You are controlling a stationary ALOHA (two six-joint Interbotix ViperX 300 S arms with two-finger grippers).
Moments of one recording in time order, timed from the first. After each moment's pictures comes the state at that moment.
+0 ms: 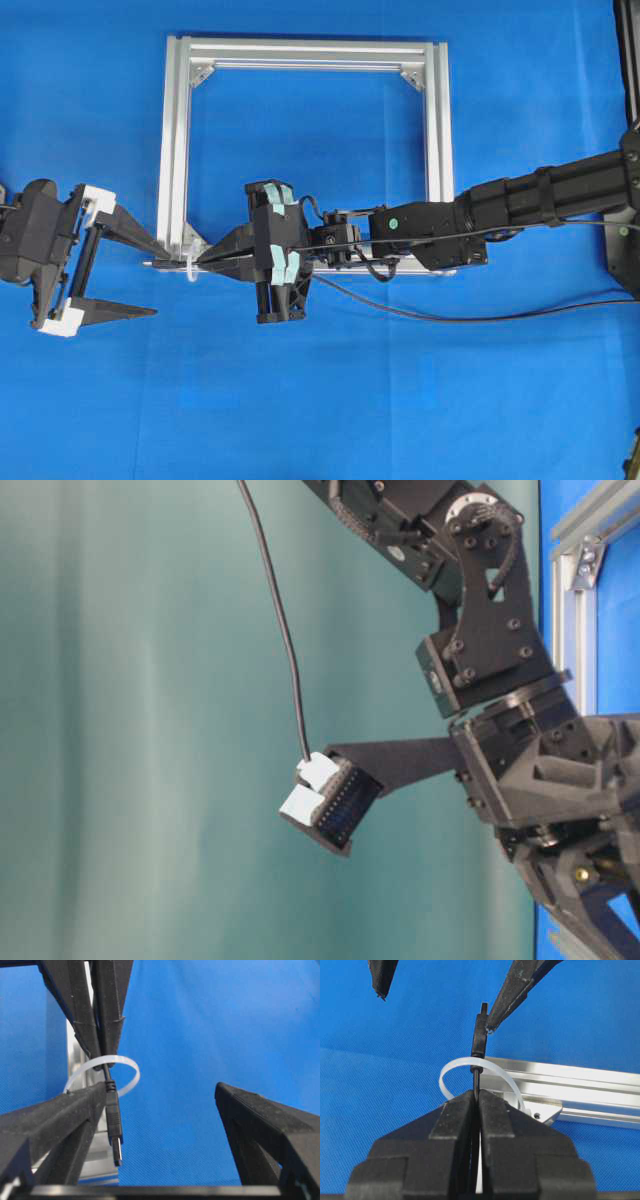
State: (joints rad) left arm -0.27 -0.30 1.31 -0.07 -0.66 -0.05; right arm 0.06 0.45 0.35 -0.03 -0.50 0.15
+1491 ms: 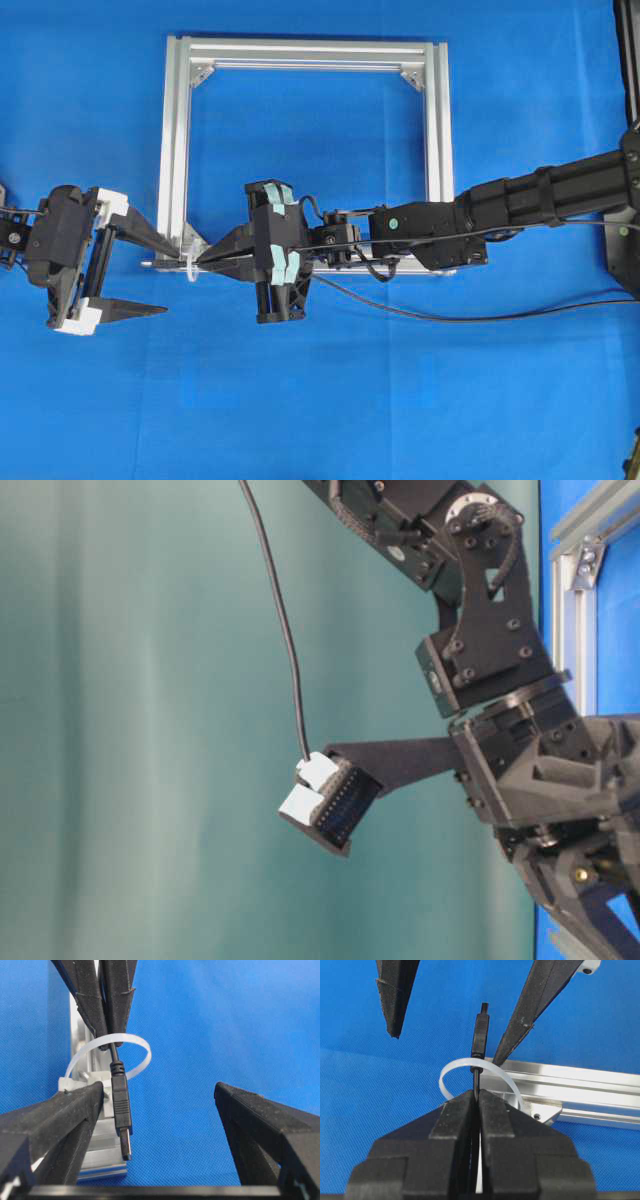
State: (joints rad) left arm -0.25 -0.19 1.29 -0.07 -0.66 -0.04; right arm 0.06 0.45 0.35 -0.04 -0.50 0.15
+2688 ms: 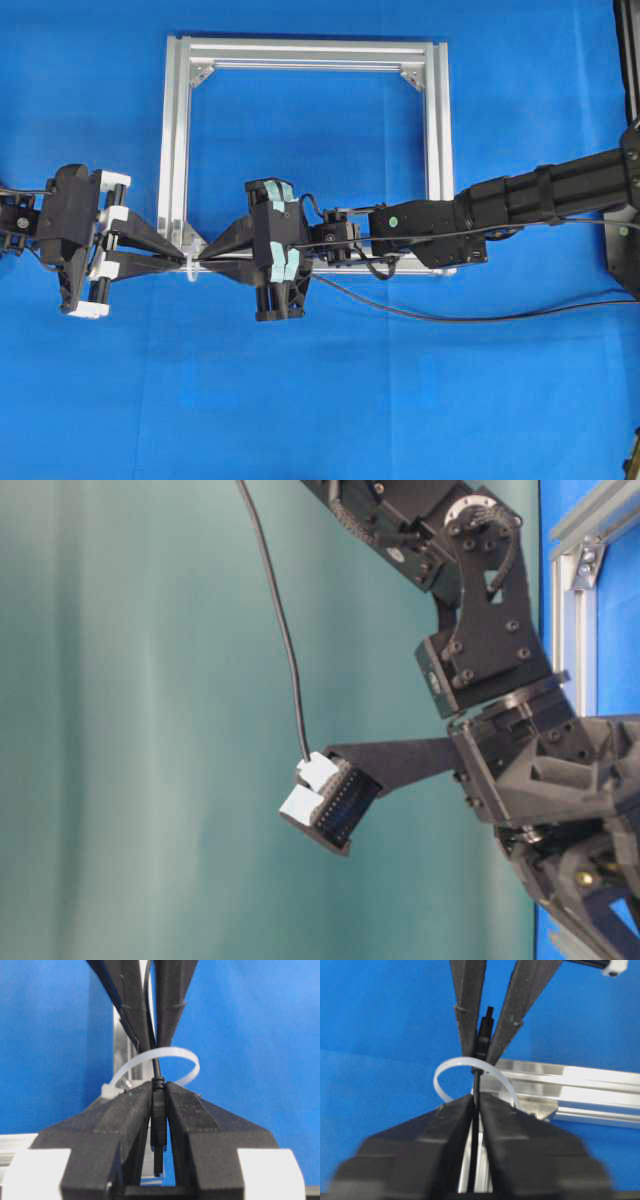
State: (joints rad) left arm -0.17 -0.19 1.27 -0.07 -0.65 -0.05; right arm 0.06 0.45 0.35 -0.03 -0.50 0.16
